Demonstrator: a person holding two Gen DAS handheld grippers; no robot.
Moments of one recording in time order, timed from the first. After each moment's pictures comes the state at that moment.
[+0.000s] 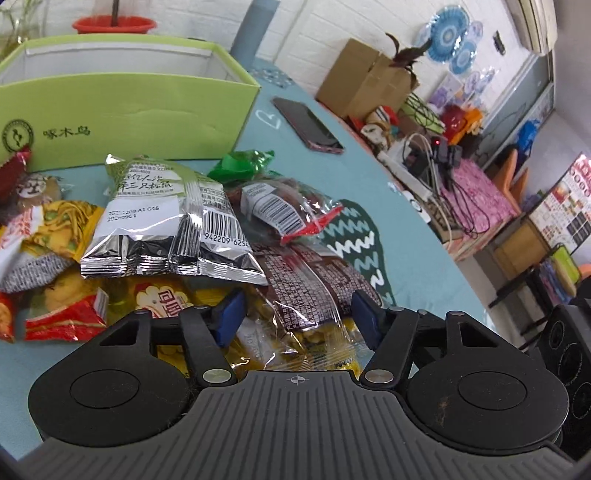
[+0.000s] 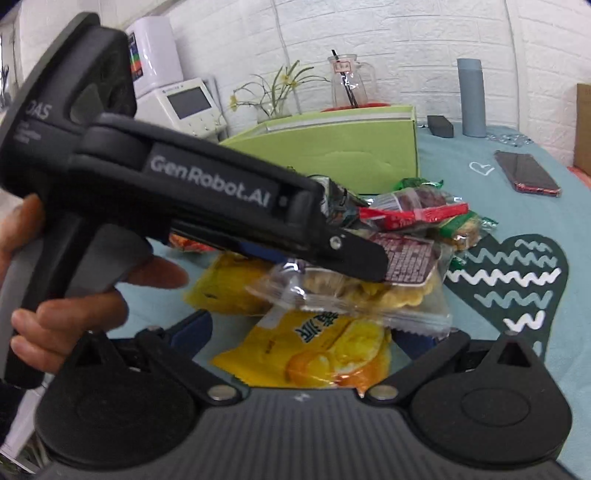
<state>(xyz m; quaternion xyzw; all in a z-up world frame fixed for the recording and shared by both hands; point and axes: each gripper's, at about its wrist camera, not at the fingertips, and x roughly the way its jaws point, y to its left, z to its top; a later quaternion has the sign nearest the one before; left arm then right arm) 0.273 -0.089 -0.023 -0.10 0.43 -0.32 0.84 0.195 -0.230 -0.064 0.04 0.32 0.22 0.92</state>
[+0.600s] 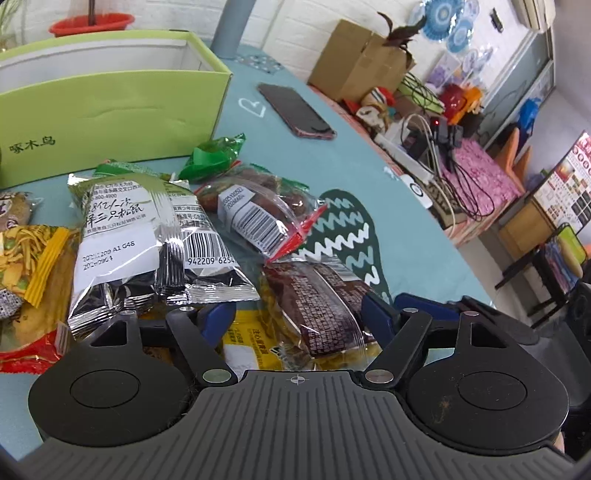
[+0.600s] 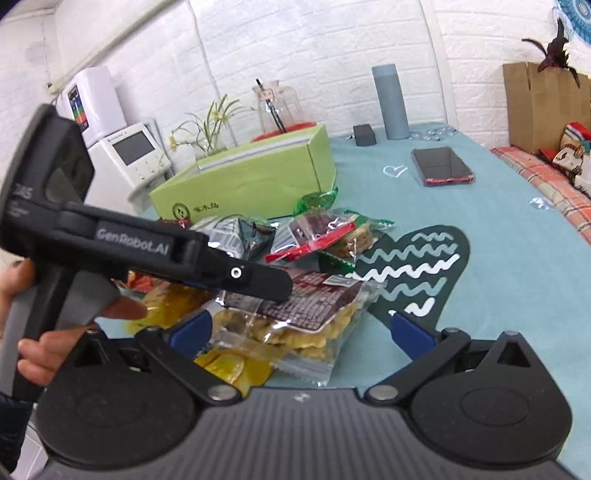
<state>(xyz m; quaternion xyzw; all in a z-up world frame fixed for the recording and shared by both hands) 0.287 -0.120 -0.024 -0.07 0.45 -0.32 0.83 0.194 -0.293 -0.065 0.11 0.32 0.15 0.93</state>
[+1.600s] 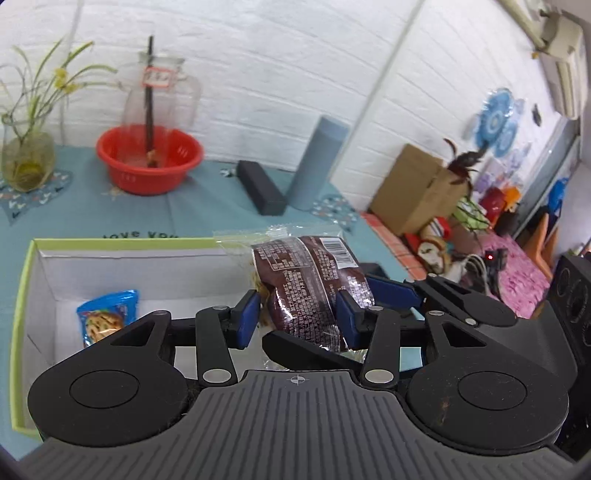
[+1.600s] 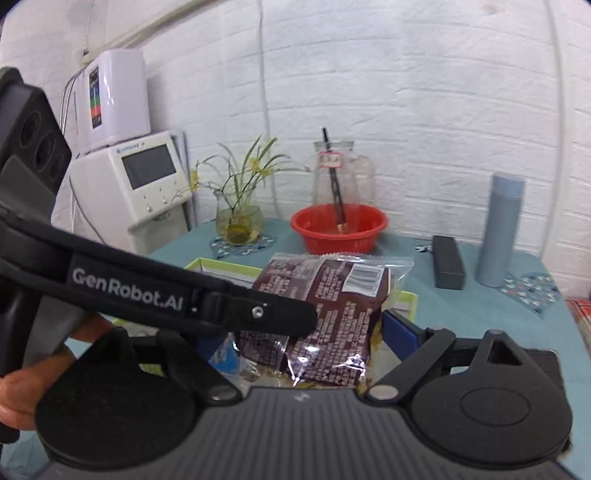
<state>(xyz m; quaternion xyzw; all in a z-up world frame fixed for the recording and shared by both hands) 0.487 -0.037 0.056 -0.12 0.35 -0.26 0.89 0.459 -0.193 0.012 0.00 0.26 0.23 0.94</state>
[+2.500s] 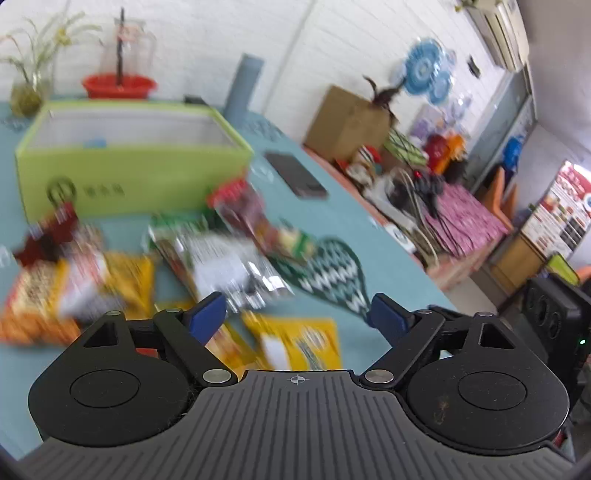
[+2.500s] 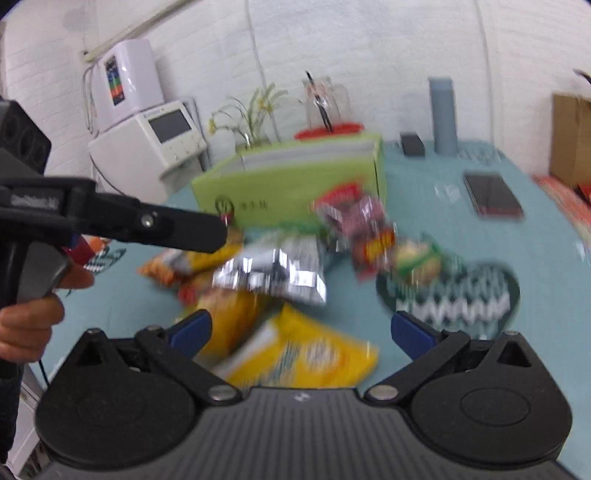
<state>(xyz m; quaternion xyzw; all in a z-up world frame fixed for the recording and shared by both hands) 0.227 -0.059 0.013 -0.09 0.37 -0.33 0.87 0.167 -0.255 -0.050 0.08 0.32 0.19 0.93</state>
